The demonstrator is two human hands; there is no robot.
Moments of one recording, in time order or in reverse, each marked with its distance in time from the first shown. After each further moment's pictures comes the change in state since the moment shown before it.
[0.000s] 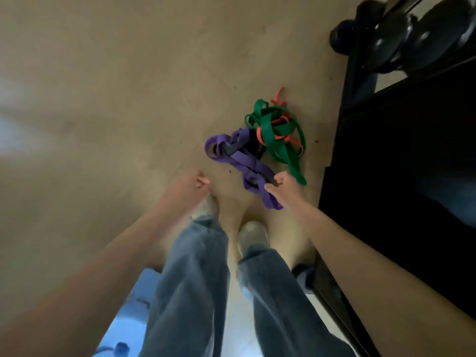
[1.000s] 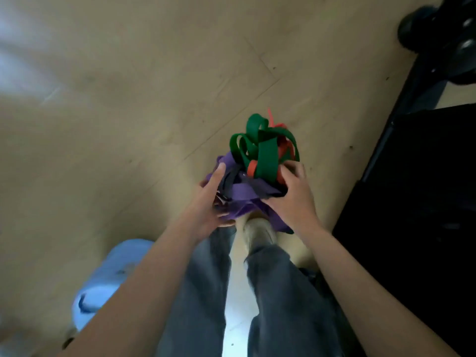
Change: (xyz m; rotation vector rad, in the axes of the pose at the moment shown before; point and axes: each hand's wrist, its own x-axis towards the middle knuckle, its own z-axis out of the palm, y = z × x) left_hand 0.017 -0.023 0.032 -1.139 -0.181 -0.565; right_hand -0.025 -0.046 0.016 -0.108 0.047 -0.494
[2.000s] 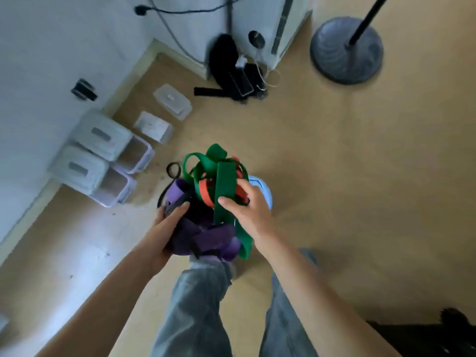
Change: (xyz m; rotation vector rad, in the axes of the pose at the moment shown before) left_hand -0.422 -0.456 -0.303 -1.362 0.463 0.496; right_hand -0.521 -0.326 0.182 -0.198 -1.005 -0.520
